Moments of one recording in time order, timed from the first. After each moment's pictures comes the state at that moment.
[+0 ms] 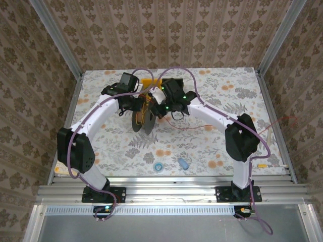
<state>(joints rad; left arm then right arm) -0.45 1.65 1.46 -0.85 0.02 -0.09 0.63 1.92 1.62 -0.49 -0.35 -0.04</state>
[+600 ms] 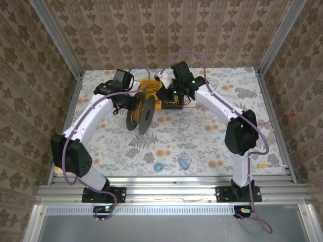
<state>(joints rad) -0.42 1.59 1.52 -0.96 0.04 0.01 0.50 1.99 1.84 -0.59 -0.44 -0.21</state>
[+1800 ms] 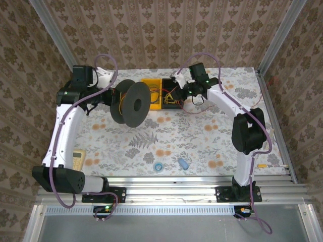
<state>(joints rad) -0.14 1.36 1.57 -1.03 0.45 0.12 0.33 1.95 1.67 -0.53 -0.59 -0.28</state>
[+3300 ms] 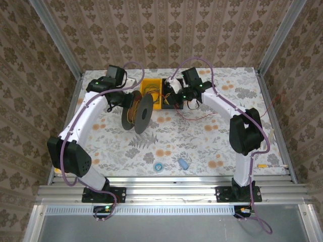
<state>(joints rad) -0.37 1.59 1.59 -1.05 0.10 0.03 0.42 1.96 1.63 -0.52 -0.53 -0.22</state>
